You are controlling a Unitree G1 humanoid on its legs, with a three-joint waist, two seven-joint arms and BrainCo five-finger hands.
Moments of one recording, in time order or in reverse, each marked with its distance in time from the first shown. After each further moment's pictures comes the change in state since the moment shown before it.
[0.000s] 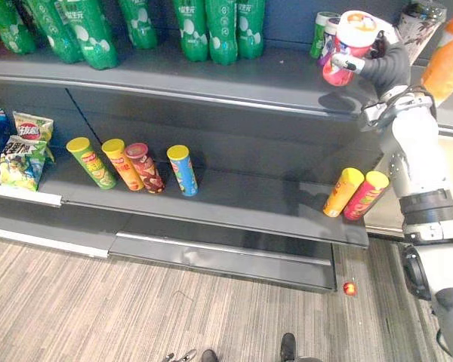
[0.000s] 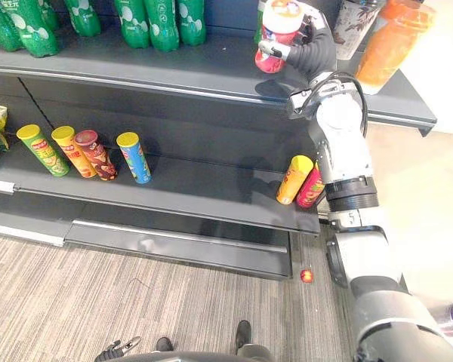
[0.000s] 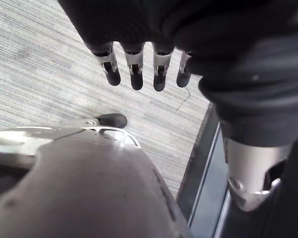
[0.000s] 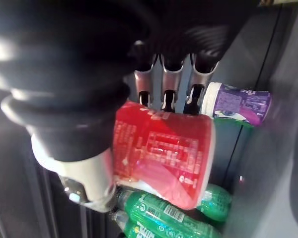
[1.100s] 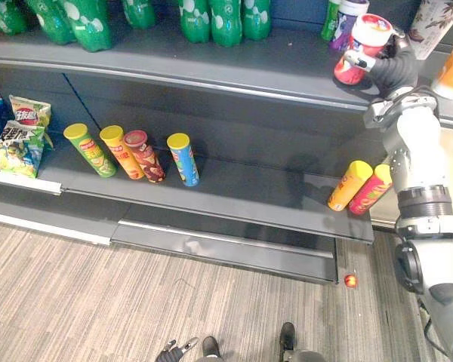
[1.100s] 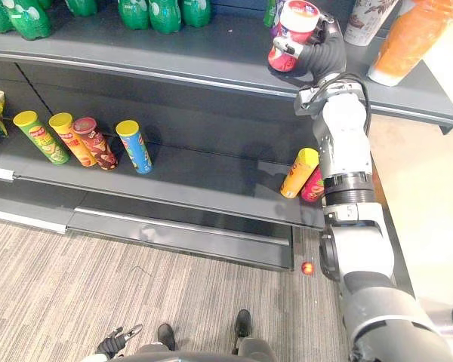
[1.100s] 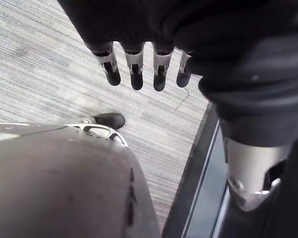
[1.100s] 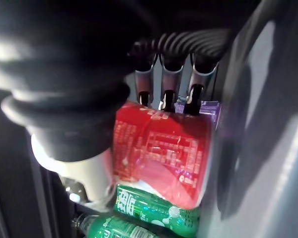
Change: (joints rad) left arm -0.037 -0.003 0.001 -0.029 0.006 0.001 0.003; right arm 0.005 0.050 -0.115 0.034 -0.041 0.010 0.015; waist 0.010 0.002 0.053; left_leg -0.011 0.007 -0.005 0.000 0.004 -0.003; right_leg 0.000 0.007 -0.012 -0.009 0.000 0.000
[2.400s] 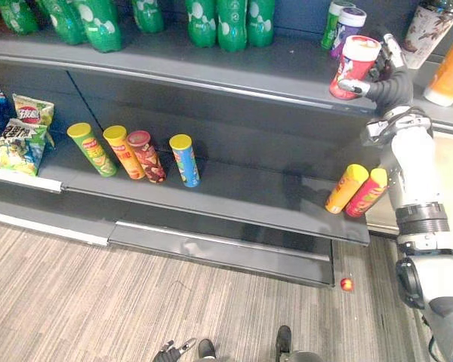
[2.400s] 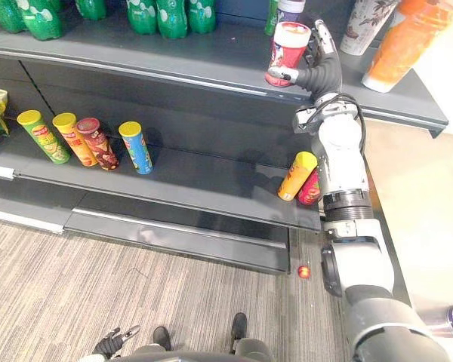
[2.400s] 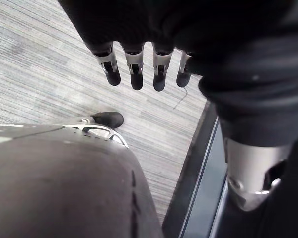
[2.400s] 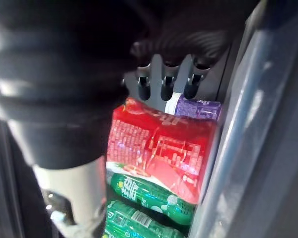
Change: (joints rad) left arm 0.001 0.018 -0.009 0.001 0.003 -0.001 0.002; right arm 0.086 0.000 -0.005 0.003 -0.044 -0.060 -0.027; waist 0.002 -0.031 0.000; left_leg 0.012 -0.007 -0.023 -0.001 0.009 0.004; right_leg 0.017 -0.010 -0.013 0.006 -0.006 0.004
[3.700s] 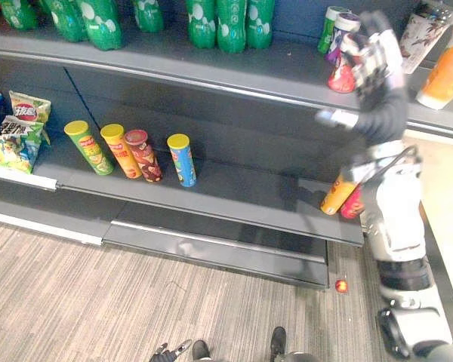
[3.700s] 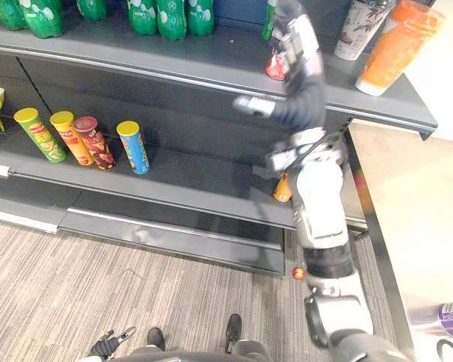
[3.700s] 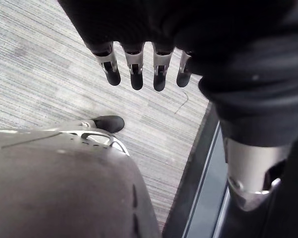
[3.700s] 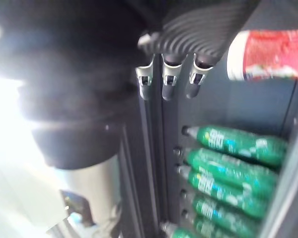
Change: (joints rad) left arm 0.013 -0.005 0.021 -0.001 0.003 0.000 0.060; right arm 0.394 0.201 0.128 -0.666 -0.006 -0.111 -0.005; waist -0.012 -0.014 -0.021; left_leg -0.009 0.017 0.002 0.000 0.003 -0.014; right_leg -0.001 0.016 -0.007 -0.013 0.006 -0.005
